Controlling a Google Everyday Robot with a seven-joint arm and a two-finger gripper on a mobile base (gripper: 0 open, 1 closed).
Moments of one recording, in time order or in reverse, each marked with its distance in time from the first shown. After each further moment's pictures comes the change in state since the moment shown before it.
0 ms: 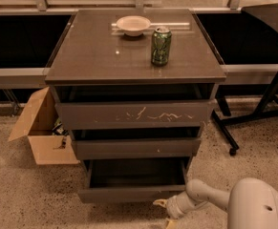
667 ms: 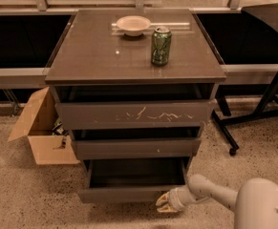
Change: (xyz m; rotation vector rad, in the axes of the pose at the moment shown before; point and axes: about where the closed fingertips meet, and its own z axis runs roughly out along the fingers) arm -0.001 -0.041 -0.029 0.136 0.046 -0.089
